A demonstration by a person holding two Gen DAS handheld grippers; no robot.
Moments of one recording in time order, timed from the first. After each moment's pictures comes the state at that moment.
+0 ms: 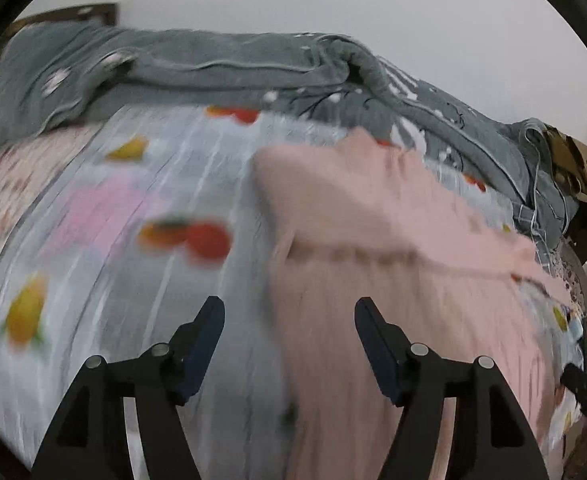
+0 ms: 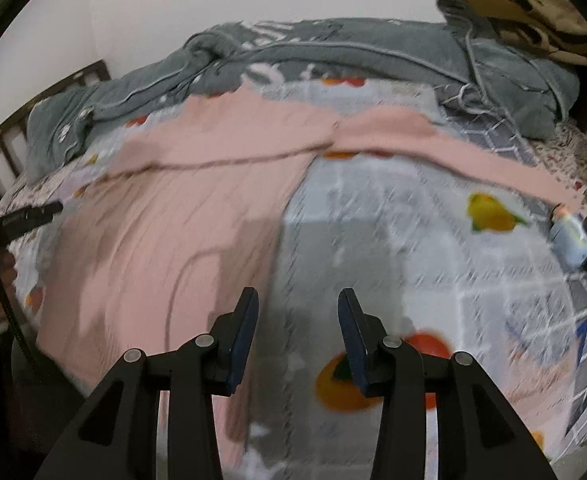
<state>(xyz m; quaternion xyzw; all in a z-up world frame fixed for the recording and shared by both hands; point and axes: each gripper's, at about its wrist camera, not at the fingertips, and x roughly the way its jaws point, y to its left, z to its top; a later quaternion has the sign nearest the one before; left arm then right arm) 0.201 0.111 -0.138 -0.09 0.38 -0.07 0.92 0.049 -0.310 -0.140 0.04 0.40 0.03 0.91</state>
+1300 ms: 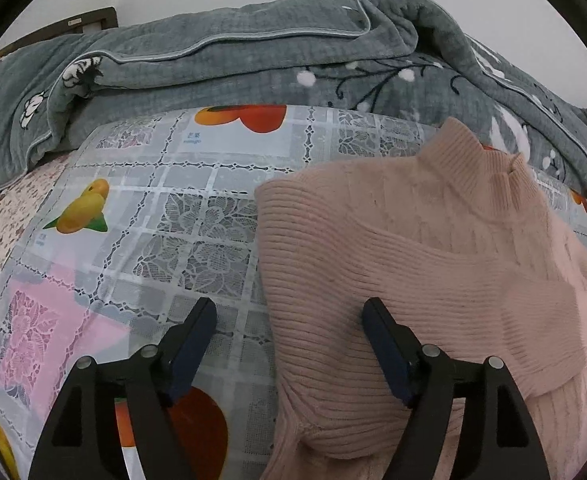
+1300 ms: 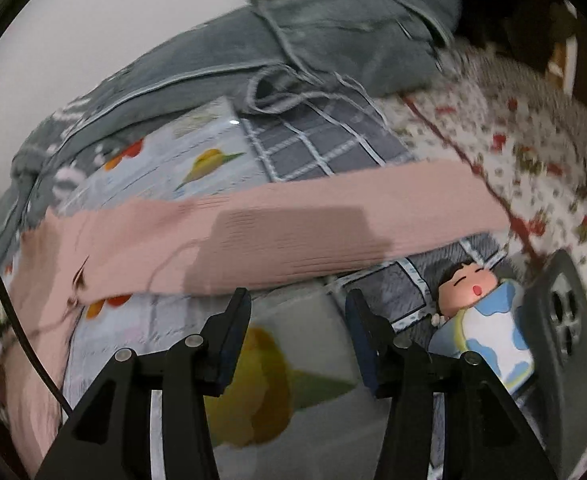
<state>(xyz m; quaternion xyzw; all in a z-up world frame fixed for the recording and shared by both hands) 0.344 0.097 -0.176 -0.03 0.42 0.04 0.91 0.171 -0.512 -0.167 0.20 0.41 -0.14 0.88</state>
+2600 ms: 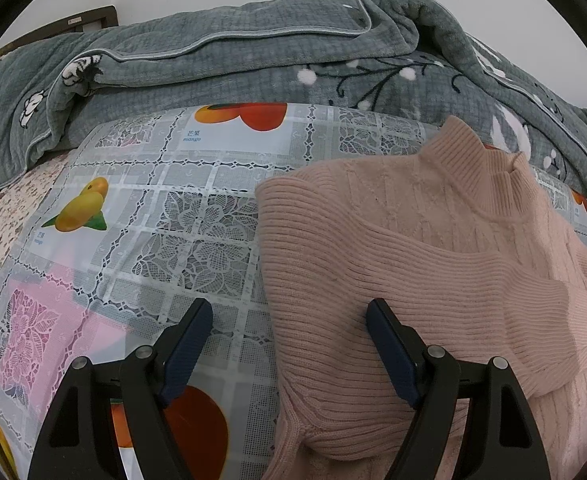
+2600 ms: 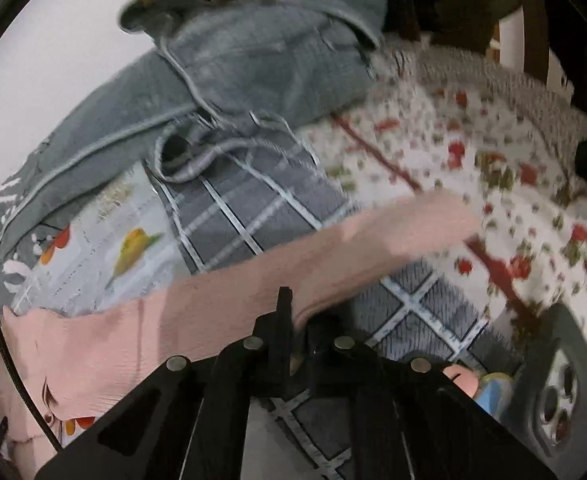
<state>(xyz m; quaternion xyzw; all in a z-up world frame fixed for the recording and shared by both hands) 0.344 0.097 -0.180 -0.04 0.42 0.03 0.91 0.200 -0.550 -0.145 0.21 0.34 -0.25 0.88</state>
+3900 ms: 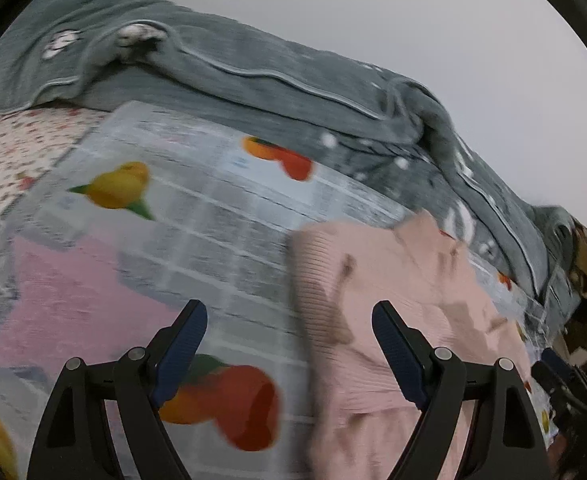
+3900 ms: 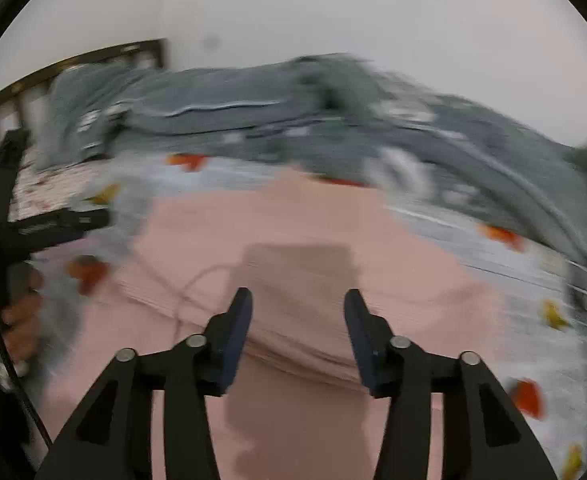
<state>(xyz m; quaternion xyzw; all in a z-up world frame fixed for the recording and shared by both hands) 0.306 0.169 -0.154 -0.20 0.36 -0.06 0.91 0.234 -0.169 -0.104 -0.07 0.33 0.07 0.94</state>
